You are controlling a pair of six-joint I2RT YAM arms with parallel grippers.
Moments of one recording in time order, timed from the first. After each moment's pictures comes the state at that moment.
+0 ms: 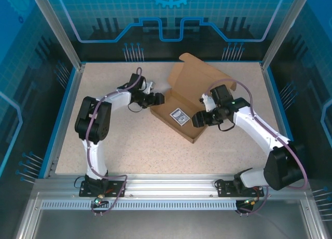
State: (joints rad) left arm -0.26 2.00 1.31 -0.30 0.58 -0.41; right arm 0.35 1.37 1.04 -0.84 -0.34 0.16
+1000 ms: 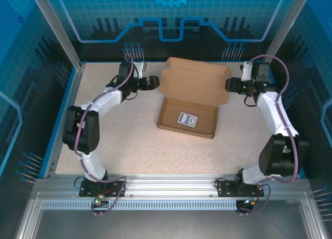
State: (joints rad) left arm -0.21 1.86 1.38 -0.11 0.38 -0.32; right arm -0.10 1.52 1.31 -0.60 -0.25 0.07
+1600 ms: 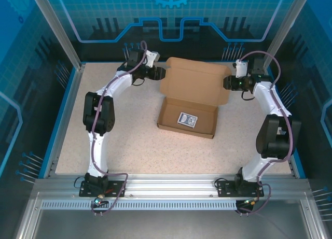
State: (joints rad) left arm -0.22 2.22 1.90 -0.37 0.50 -0.07; right arm -0.11 1.72 1.43 -0.60 -0.35 -0.06
